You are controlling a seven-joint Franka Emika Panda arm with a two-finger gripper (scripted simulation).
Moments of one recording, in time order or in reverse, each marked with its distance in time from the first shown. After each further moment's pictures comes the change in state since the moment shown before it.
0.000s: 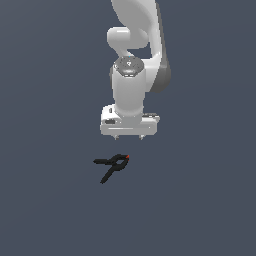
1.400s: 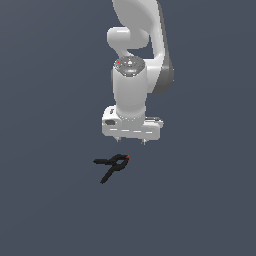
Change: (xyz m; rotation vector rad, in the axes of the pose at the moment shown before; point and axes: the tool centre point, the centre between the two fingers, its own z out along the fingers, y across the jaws) arm 0.020 -0.009 -0.005 0.031 0.037 0.141
